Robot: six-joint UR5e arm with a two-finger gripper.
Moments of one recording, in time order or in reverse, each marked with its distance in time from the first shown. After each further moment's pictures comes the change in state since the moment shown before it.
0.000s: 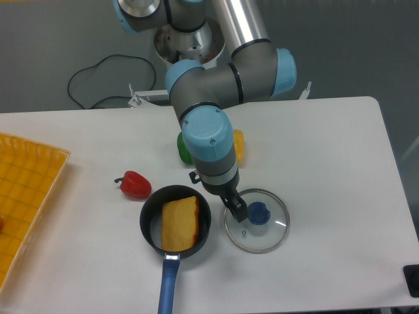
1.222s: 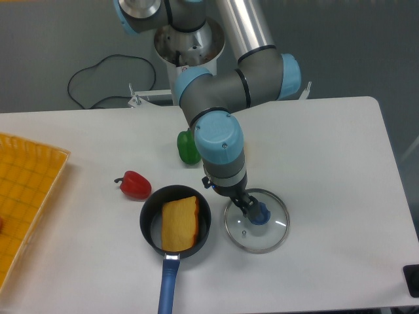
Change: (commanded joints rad) arm 0.028 -0.008 -0.063 0.071 0.000 -0.149
